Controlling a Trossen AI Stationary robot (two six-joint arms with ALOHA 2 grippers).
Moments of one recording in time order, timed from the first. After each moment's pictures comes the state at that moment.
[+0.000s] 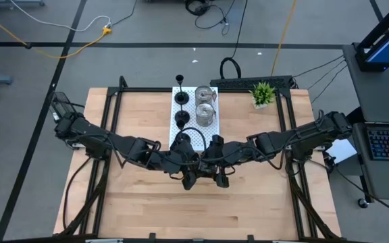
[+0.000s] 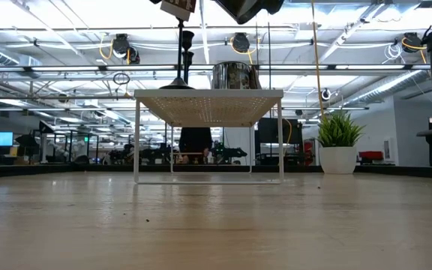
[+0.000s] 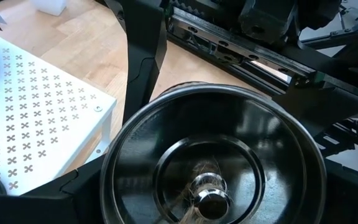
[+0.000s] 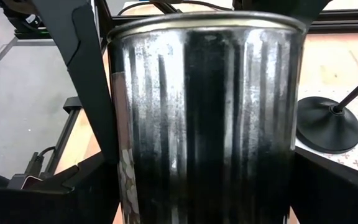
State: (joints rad) left arm -0.34 1.62 1.46 -0.44 -0.36 -0.68; right arm 0.28 1.50 1.29 -0.35 0.10 0.20
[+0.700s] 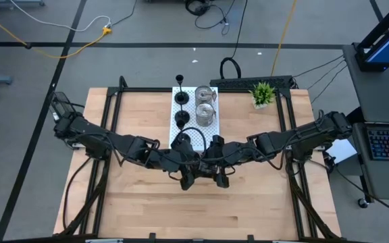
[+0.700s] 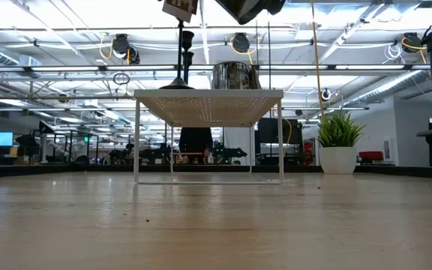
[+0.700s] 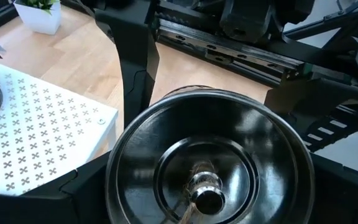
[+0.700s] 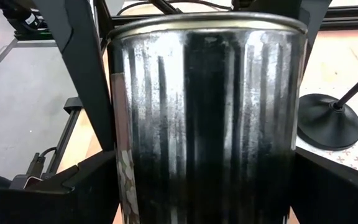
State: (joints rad) left arm -0.34 1.61 1.46 -0.44 -0.34 -0.56; right arm 0.28 1.50 1.29 -0.36 0.10 0.22
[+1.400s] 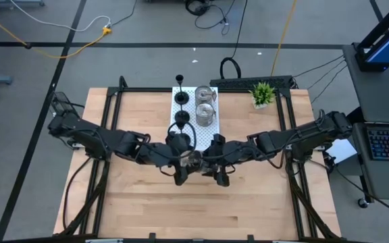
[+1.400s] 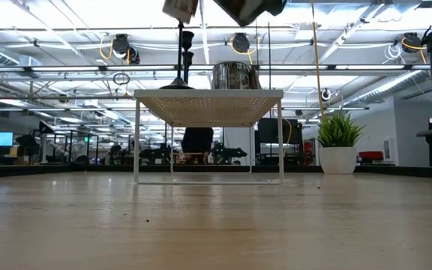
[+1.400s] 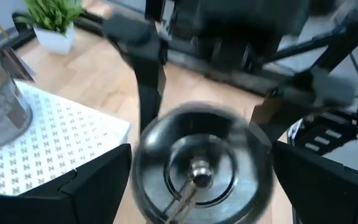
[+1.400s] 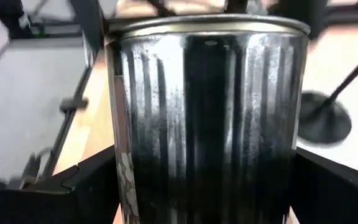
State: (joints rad) left arm -0.34 1.53 1.46 -0.47 -0.37 -0.53; right arm 0.28 1.50 1.29 -0.37 0.11 0.23
